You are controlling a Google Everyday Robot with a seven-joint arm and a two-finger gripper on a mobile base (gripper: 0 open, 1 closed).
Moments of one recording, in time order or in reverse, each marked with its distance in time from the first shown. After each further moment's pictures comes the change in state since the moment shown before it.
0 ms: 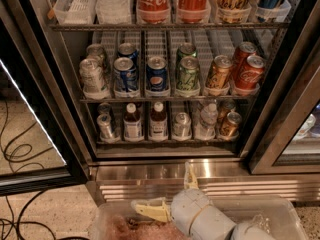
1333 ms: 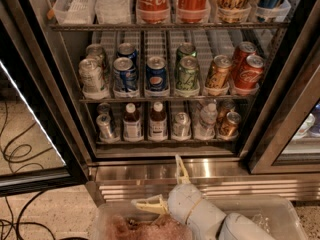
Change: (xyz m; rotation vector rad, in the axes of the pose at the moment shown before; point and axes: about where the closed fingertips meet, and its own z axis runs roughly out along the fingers) arm 0.025 -0.007 0.048 -0.099 -0.173 -0.163
